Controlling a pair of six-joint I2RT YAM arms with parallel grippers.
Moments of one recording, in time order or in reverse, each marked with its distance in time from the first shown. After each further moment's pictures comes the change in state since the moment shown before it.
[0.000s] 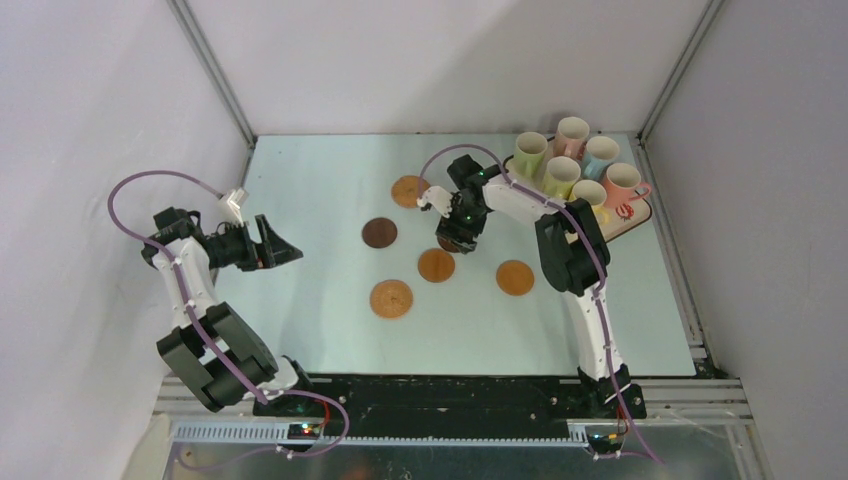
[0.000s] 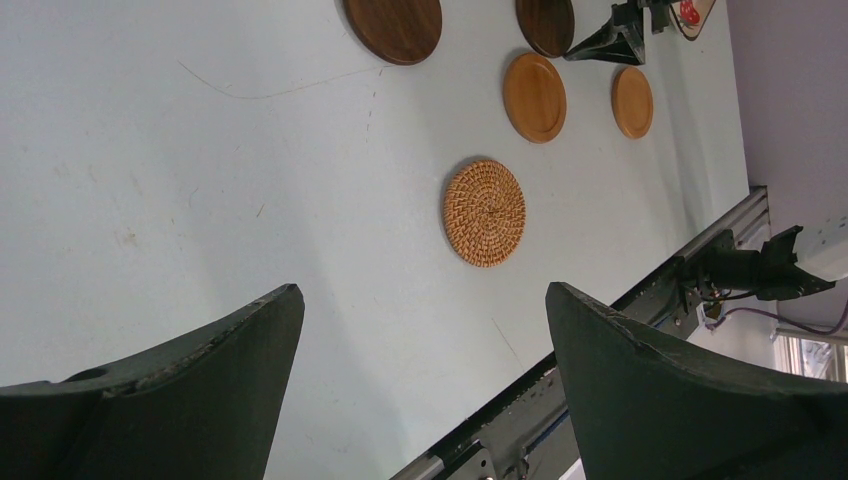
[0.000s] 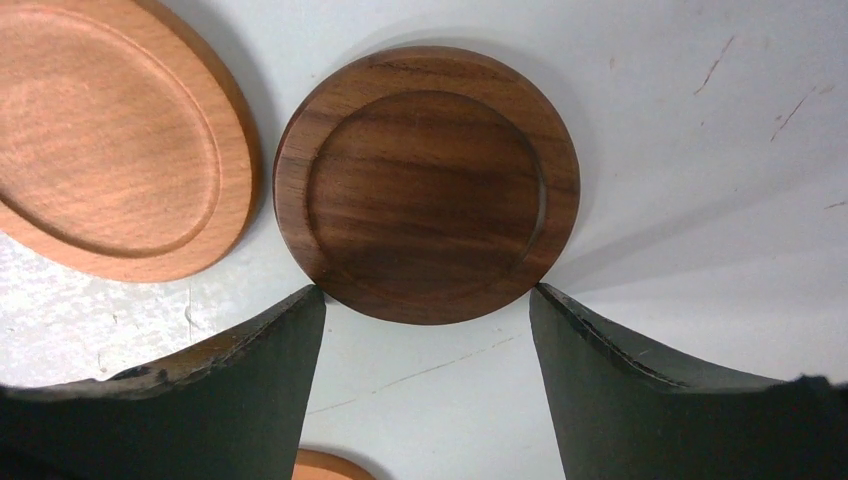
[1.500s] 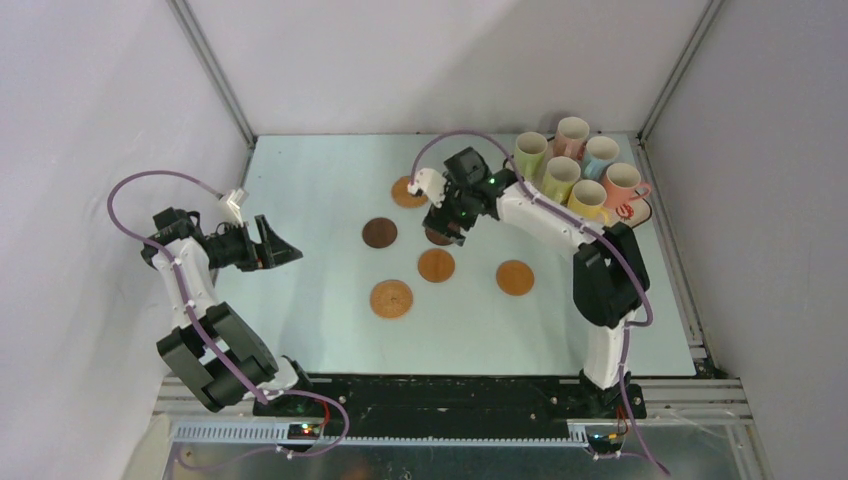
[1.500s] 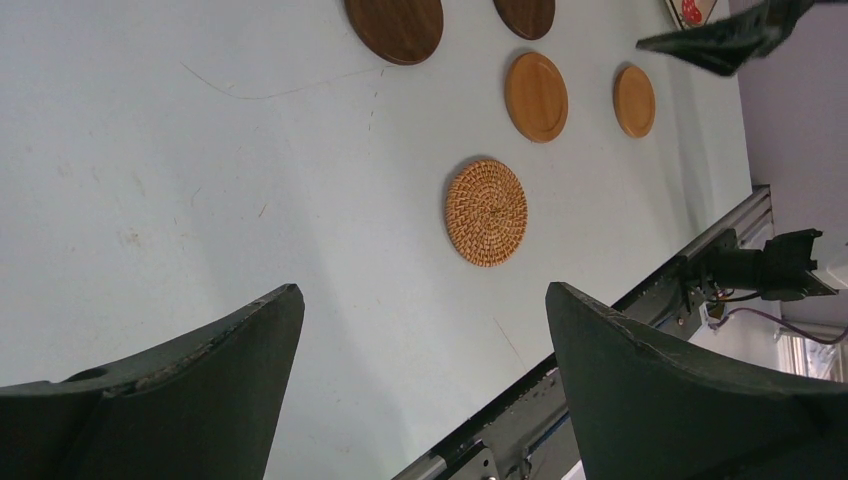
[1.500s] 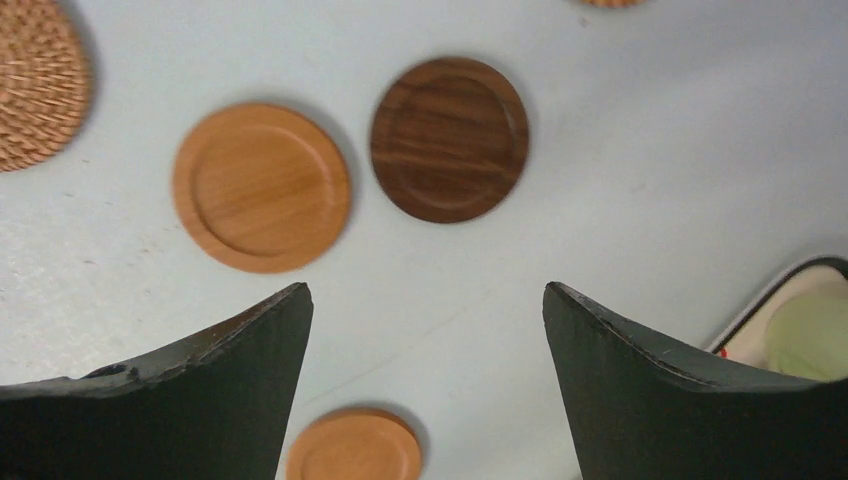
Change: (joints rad) left arm 0.003 0.000 0.000 -0.002 0.000 0.008; right arm 0.069 -0.301 -0.136 0.144 0.040 0.125
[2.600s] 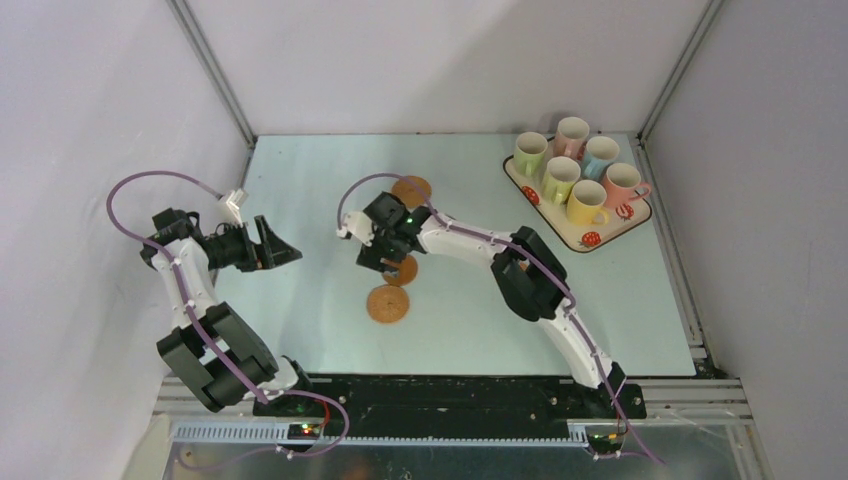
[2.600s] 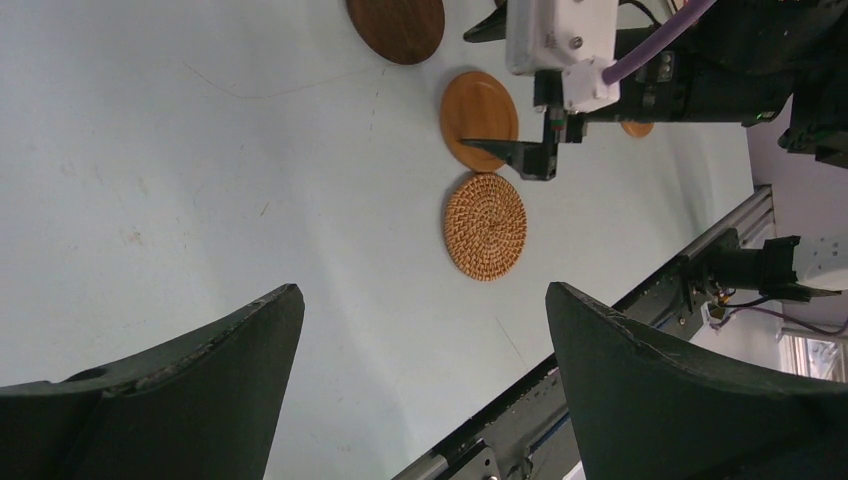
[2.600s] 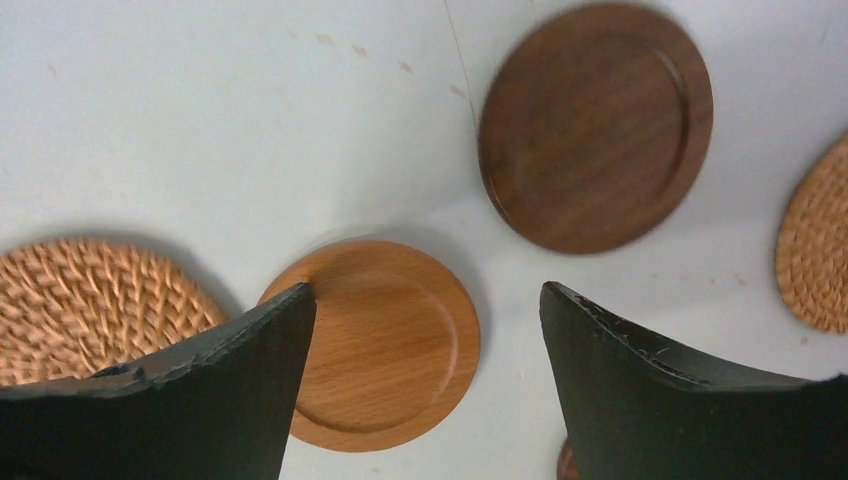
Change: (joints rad) left arm 0.005 0.000 0.000 -0.003 0.000 0.008; right arm 0.304 0.361 0.223 0.163 0.096 0.130
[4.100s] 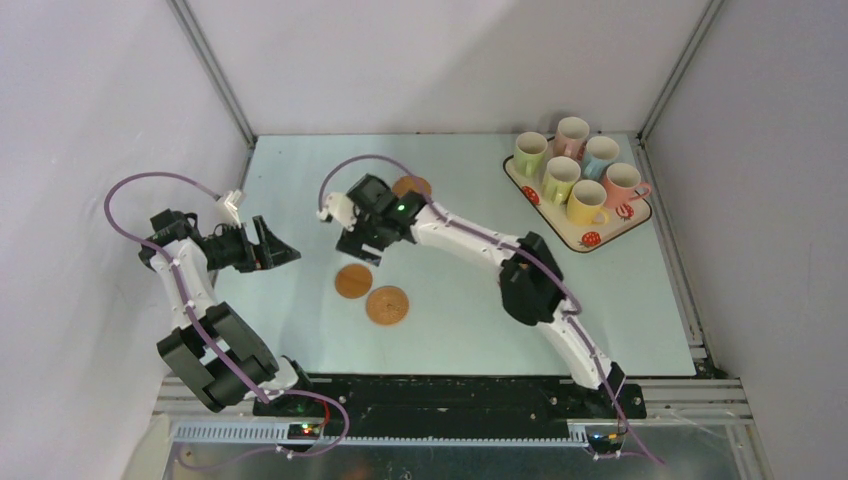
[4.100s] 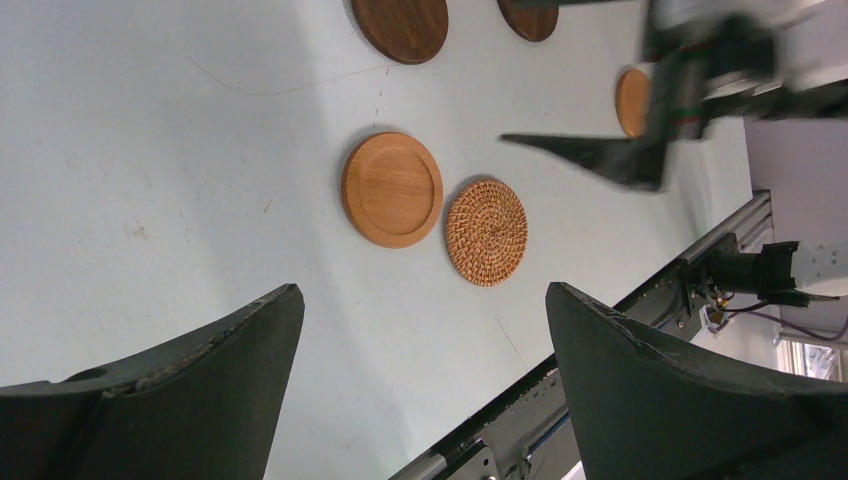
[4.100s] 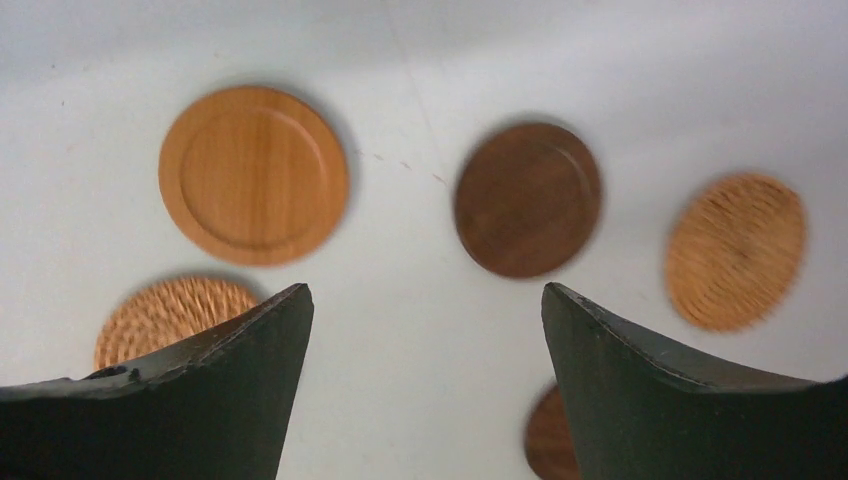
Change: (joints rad) left arm 0.013 -0.001 0.000 -0.006 0.000 0.001; right arm 0.062 0.067 0.317 -0.162 0.016 0.056
